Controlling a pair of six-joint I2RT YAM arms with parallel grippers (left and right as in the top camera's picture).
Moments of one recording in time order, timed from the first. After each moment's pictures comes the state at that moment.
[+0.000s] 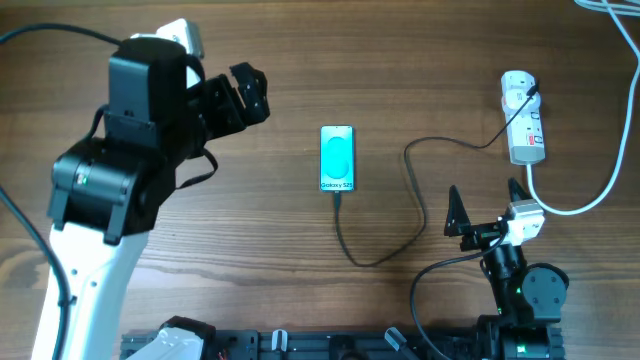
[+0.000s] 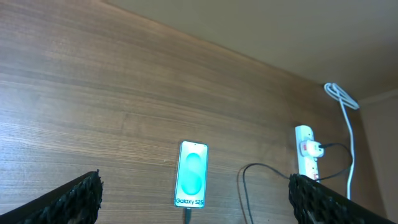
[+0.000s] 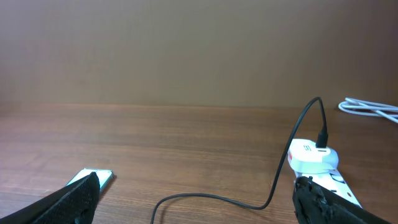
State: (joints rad) left arm -0.29 1.27 1.61 -1.01 0.03 -0.55; right arm -0.03 0.02 0.01 0.01 -0.17 0.04
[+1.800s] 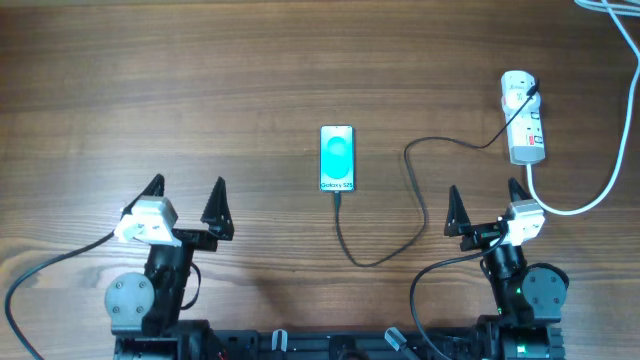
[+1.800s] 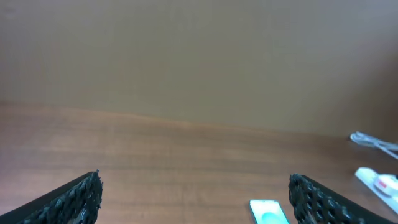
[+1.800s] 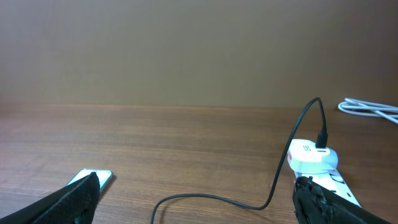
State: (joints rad) left arm -0.01 0.16 0.29 -0.12 0.13 -0.20; right arm -0.03 0.02 0.01 0.01 -0.17 0.04
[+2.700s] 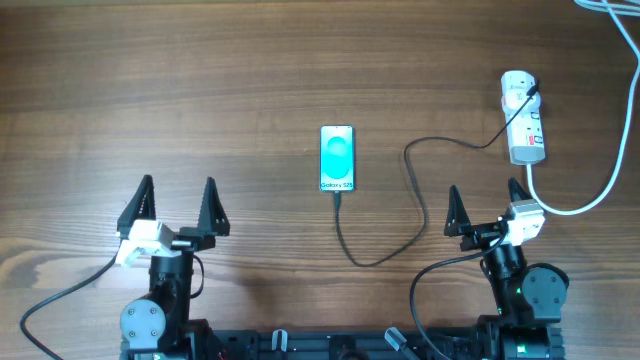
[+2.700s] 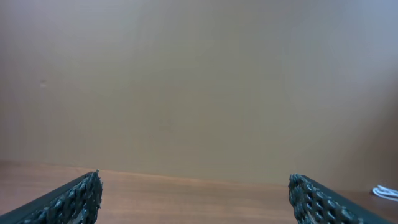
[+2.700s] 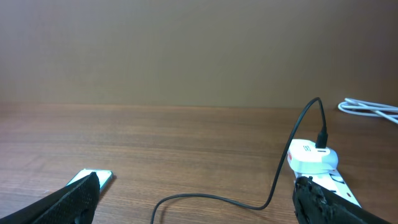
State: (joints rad) left arm 0.03 0.01 0.03 0.28 0.09 -0.20; right arm -0.03 0.02 0.01 0.01 -0.17 0.04
